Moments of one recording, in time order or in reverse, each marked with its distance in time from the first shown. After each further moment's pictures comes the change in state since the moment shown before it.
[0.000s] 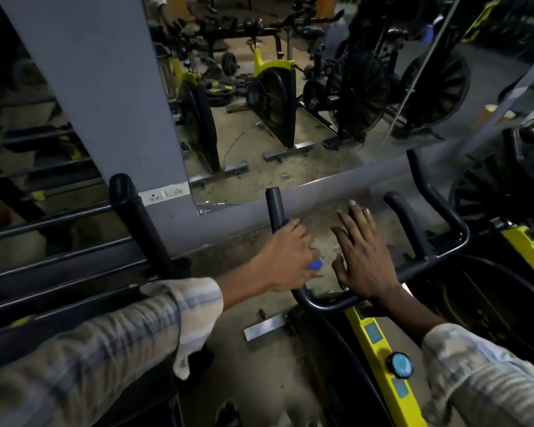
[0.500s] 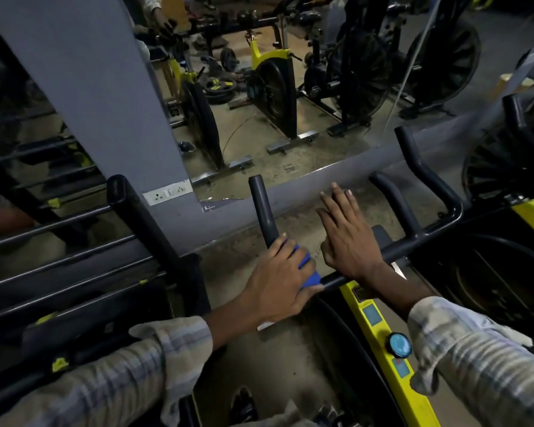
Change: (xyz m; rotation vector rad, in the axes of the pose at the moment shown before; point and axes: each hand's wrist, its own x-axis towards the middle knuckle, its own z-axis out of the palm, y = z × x) left_hand -0.033 0.078 0.015 -0.143 0.155 -0.191; right_hand -0.002 0.002 -0.003 0.000 -0.049 -0.002
